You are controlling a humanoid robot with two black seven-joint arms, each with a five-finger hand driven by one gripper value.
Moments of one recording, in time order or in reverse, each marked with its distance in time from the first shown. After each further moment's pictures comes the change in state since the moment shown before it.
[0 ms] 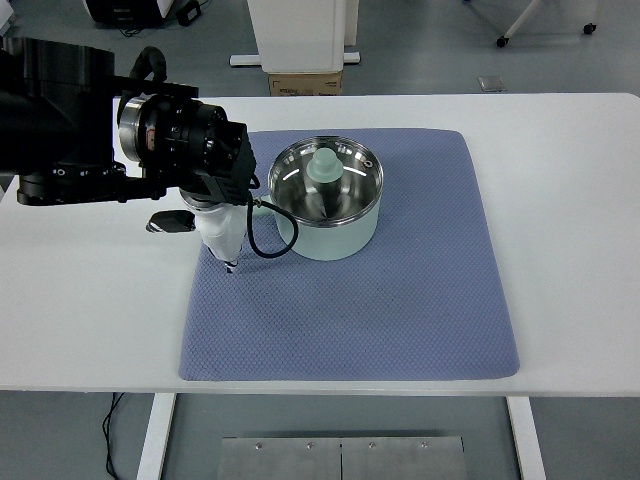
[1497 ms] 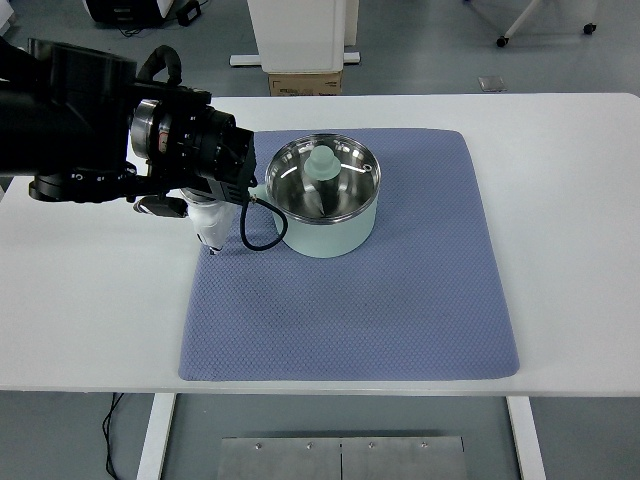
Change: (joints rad) left arm 0.004 -0.054 0.055 0.059 0.089 -0.023 0.000; right arm 0.000 0.000 0.000 0.000 0.000 0.000 0.000
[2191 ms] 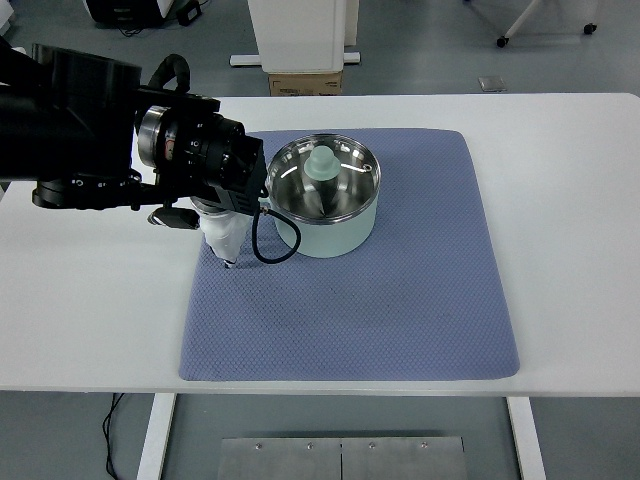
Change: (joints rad) left arm 0.001 0.006 -0.061 -0.056 -0.032 -0.004 0.000; right arm 0.000 0.000 0.000 0.000 0.000 0.000 0.000
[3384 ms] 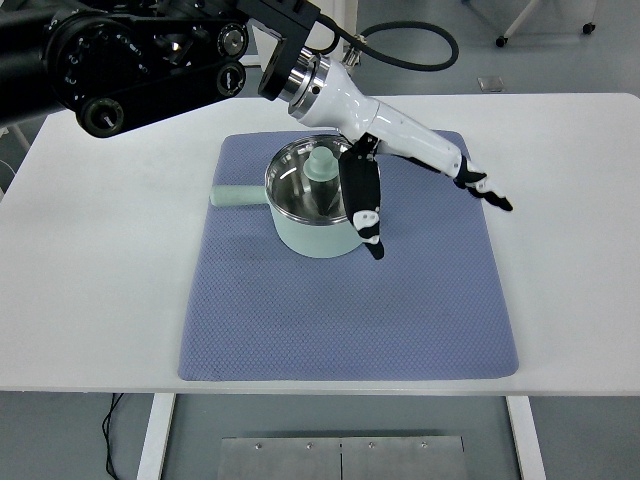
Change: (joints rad) left arm 0.039 0.013 -0.387 0.280 -1.266 -0.055 0.015; right arm 0.000 0.000 0.000 0.000 0.000 0.000 0.000
